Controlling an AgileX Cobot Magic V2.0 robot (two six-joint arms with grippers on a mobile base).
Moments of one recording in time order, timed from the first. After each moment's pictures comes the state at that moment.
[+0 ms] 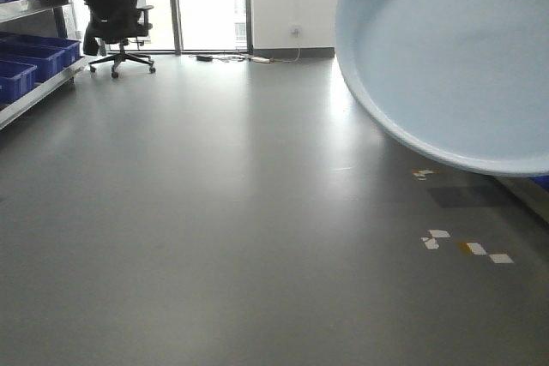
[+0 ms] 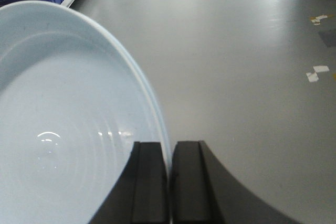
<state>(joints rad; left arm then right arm) -0.16 0.32 -0.26 -0.05 -0.06 0.11 0.17 0.66 -0.35 0.40 0.04 -0.08</state>
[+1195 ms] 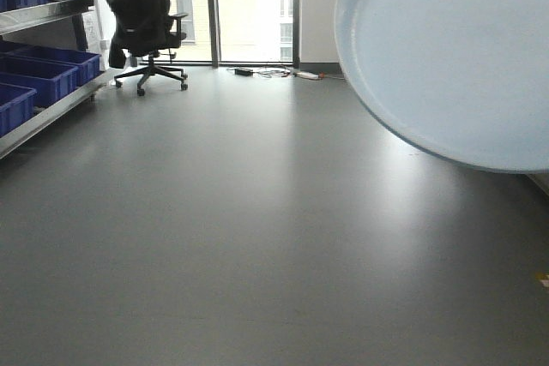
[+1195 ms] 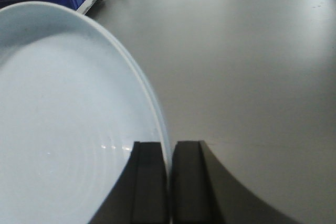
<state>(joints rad) -0.16 0.32 -0.26 -0.05 -0.06 0.11 0.17 0.66 -0.35 0.40 0.04 -0.08</state>
